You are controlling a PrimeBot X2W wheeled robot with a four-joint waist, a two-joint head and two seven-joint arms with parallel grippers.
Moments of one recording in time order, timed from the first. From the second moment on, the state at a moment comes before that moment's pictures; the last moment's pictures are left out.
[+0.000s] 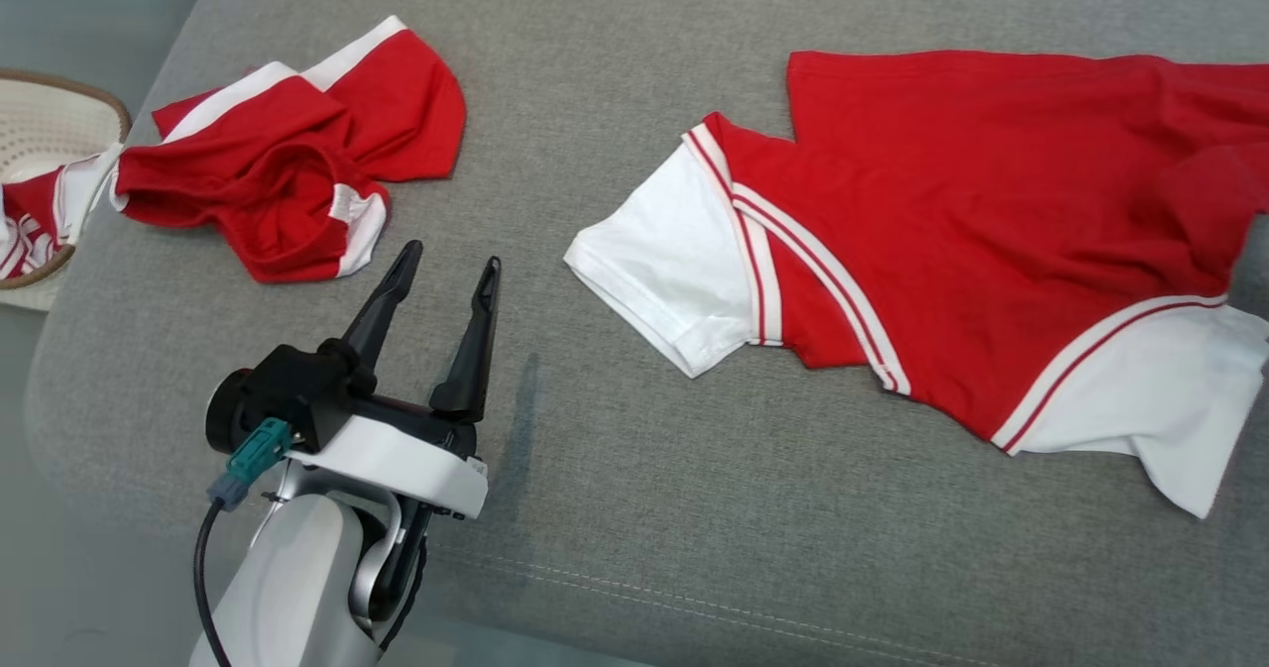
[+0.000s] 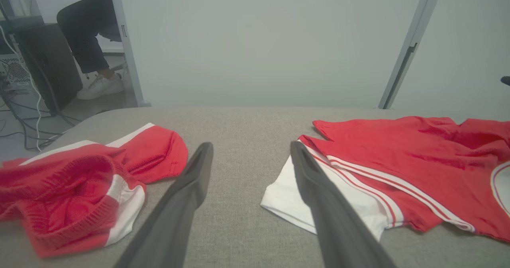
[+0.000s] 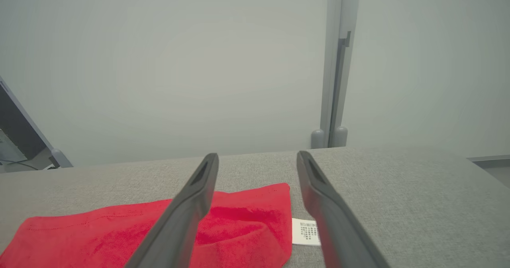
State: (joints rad) left arm -0.35 0.12 -0.29 0.27 -0.35 -0.06 -0.25; right arm -0.84 -0.42 -0.04 0.91 0.40 0.13 -0.25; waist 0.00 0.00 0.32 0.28
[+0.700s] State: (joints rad) left arm -0.12 0.21 -0.22 0.12 -0.37 0.04 -0.19; right arm -0.17 -0.11 -0.06 0.19 0.17 0.13 -0.25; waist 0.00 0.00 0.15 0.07
